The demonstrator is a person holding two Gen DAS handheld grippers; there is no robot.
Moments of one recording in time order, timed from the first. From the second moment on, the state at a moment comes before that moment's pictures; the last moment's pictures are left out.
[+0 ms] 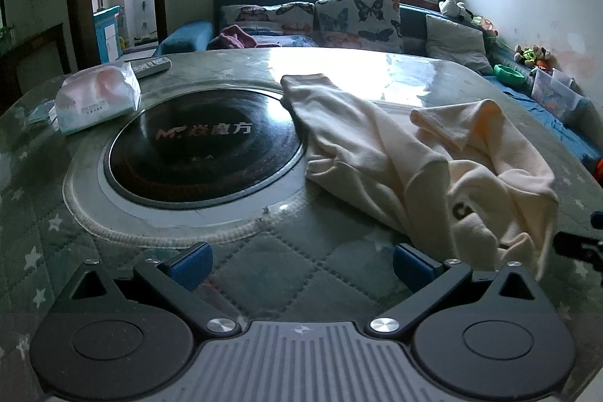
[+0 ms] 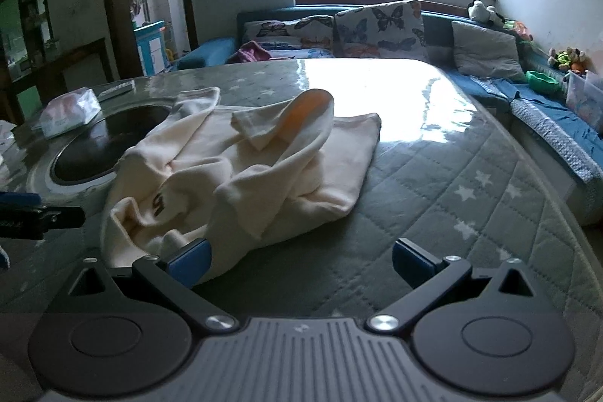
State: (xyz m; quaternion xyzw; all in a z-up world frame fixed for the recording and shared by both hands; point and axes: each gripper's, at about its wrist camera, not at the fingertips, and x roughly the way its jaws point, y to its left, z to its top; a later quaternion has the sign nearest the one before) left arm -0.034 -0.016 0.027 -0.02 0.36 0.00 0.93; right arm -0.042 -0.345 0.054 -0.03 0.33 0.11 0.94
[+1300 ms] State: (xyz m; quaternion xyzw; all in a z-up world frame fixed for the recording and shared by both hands) left arm -0.054 -0.047 0.040 -0.02 0.37 0.00 0.93; right arm -0.119 -0.312 0.093 -0.02 0.33 0.15 0.93
